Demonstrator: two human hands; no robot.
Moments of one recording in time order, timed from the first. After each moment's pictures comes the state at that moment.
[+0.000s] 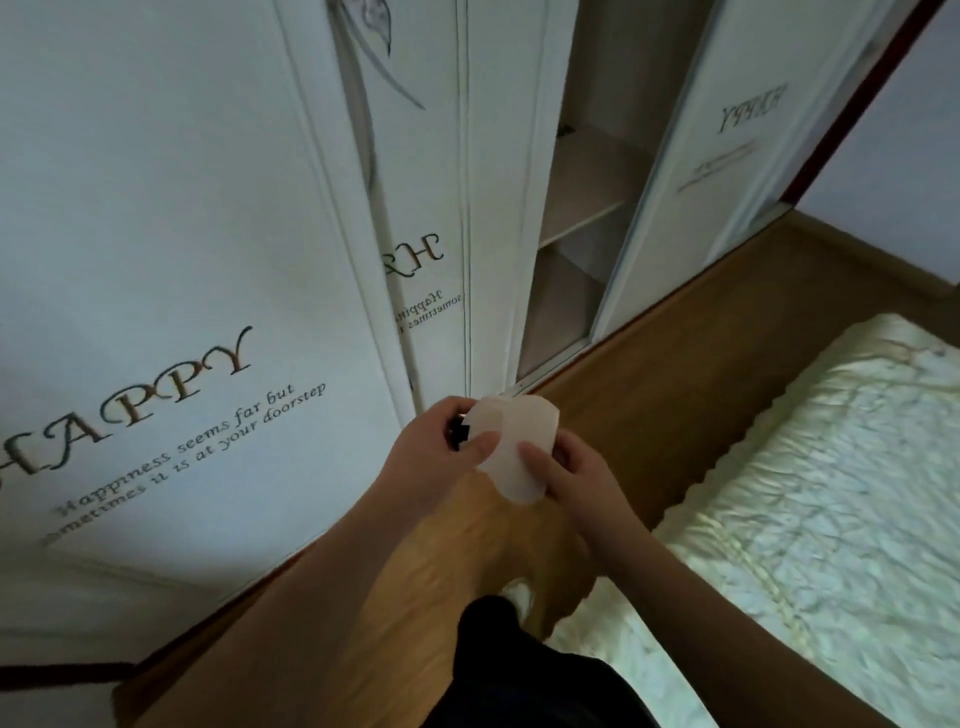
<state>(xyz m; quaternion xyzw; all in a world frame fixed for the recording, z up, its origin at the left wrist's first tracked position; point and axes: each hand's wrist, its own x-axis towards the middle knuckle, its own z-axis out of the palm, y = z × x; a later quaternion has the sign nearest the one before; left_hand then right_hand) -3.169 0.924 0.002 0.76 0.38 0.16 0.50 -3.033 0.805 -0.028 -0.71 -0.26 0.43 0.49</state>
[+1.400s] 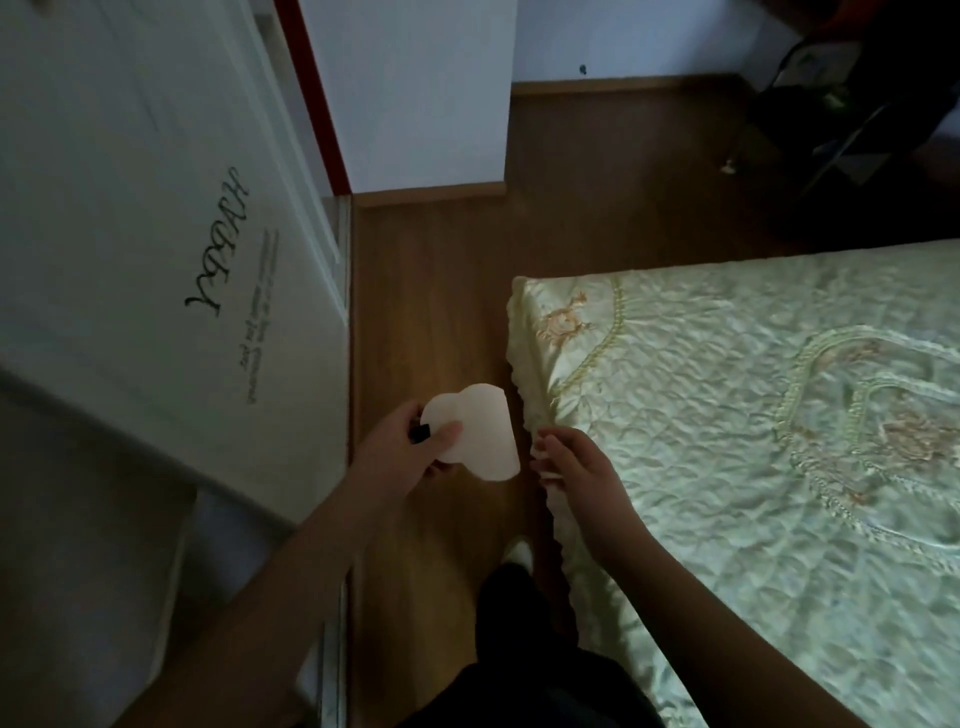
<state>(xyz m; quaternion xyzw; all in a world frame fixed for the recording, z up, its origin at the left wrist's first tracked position) -2.304 1.116 -0.042 0.79 0.02 -0.17 0.58 -2.355 0.897 -0.058 -0.72 0.19 0.07 0.67</state>
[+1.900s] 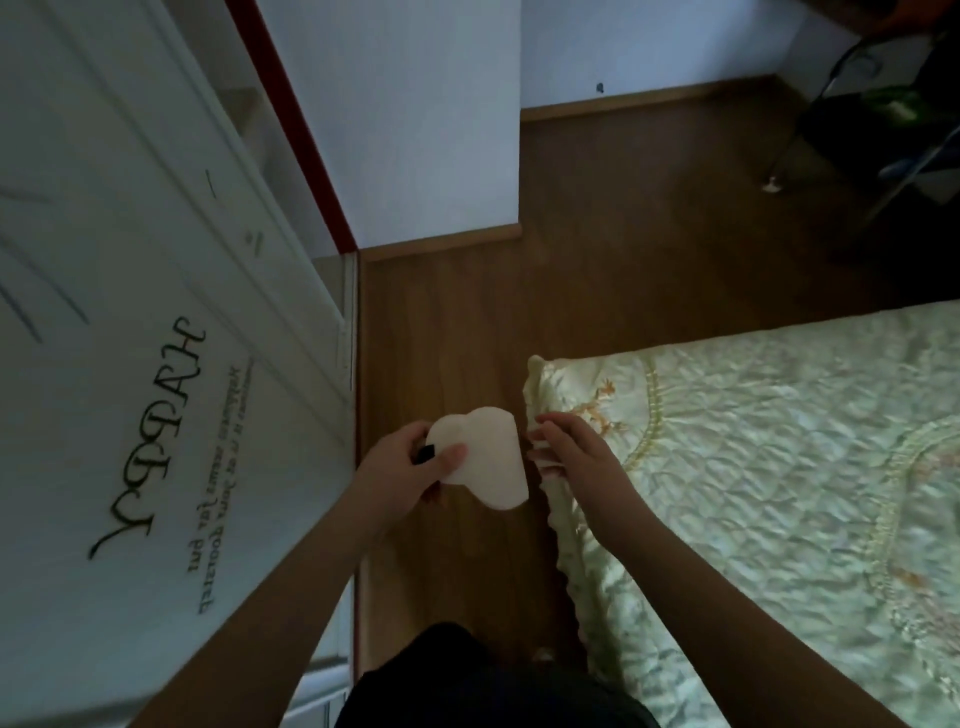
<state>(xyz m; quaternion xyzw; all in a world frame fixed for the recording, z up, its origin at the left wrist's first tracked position) -2.009 1.059 -0.024 0.82 0.02 -0.19 0.54 -2.030 0.833 -0.047 -0.70 0.14 0.10 0.69</state>
